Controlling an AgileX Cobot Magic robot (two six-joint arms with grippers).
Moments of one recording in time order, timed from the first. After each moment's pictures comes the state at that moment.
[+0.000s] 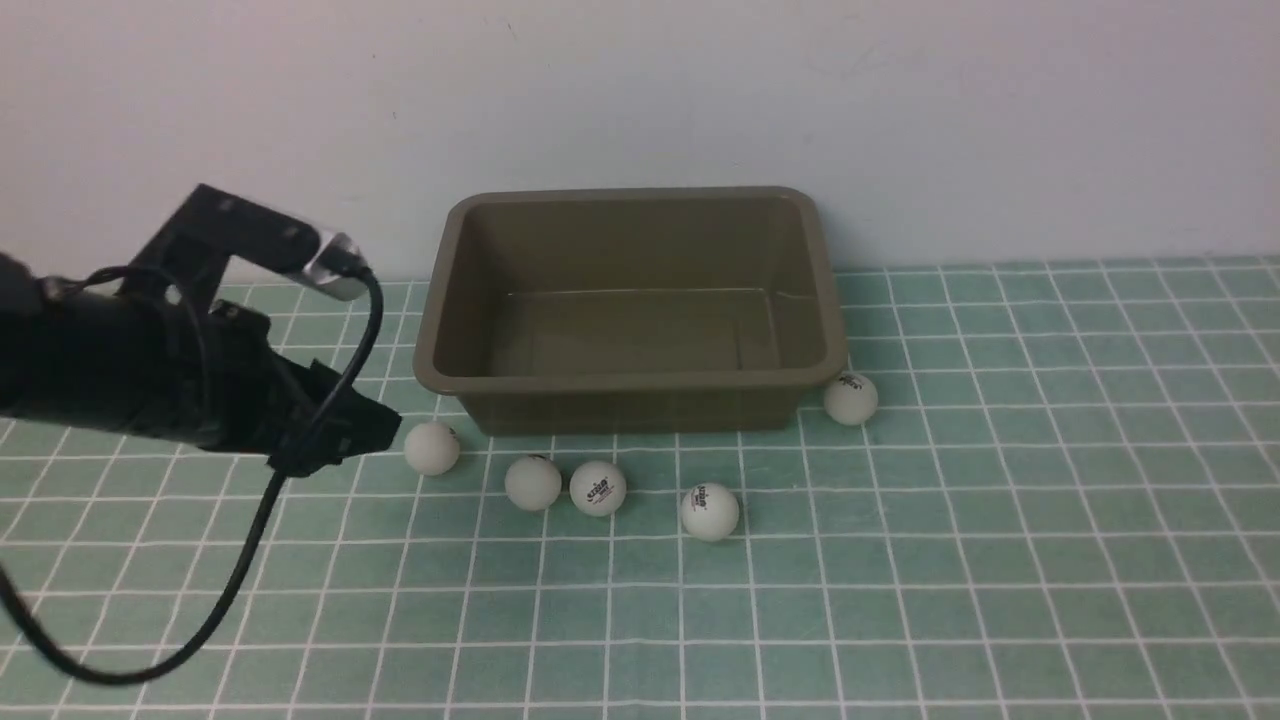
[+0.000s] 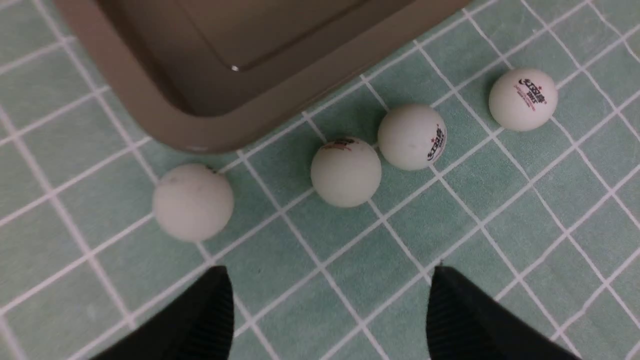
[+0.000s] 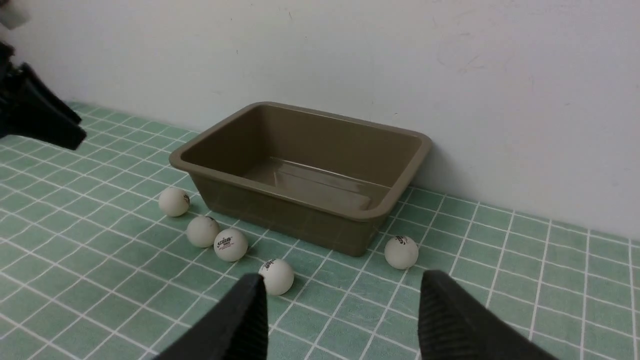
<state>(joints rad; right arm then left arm) 0.03 0.14 -0.53 0.61 0.88 -0.57 0.03 1.59 -1.04 -0.81 0.78 1.06</state>
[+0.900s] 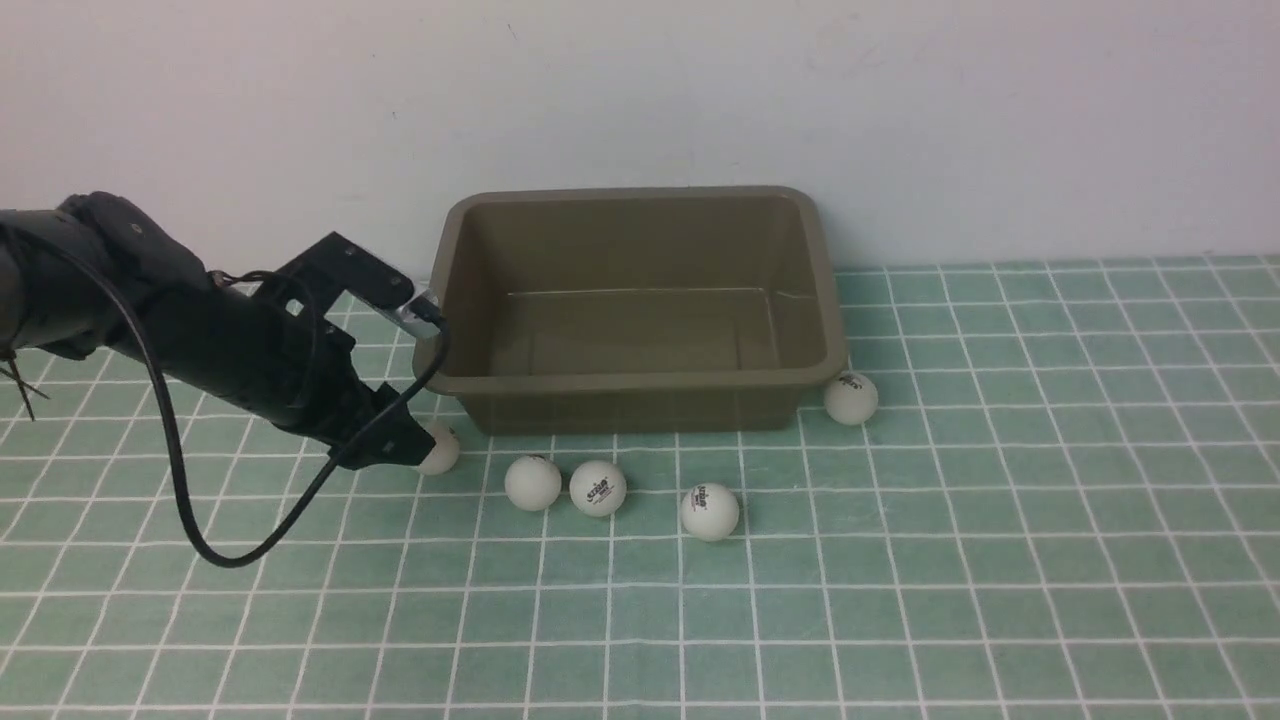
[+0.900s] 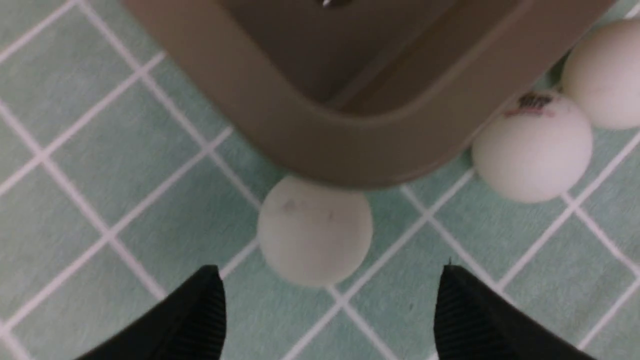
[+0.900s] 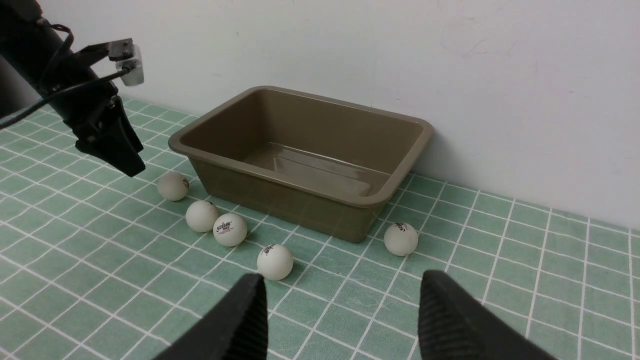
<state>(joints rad) 0.03 0.14 -0.53 0.60 0.88 -0.57 0.02 1.90 -1.22 -0.68 0.70 1.16</state>
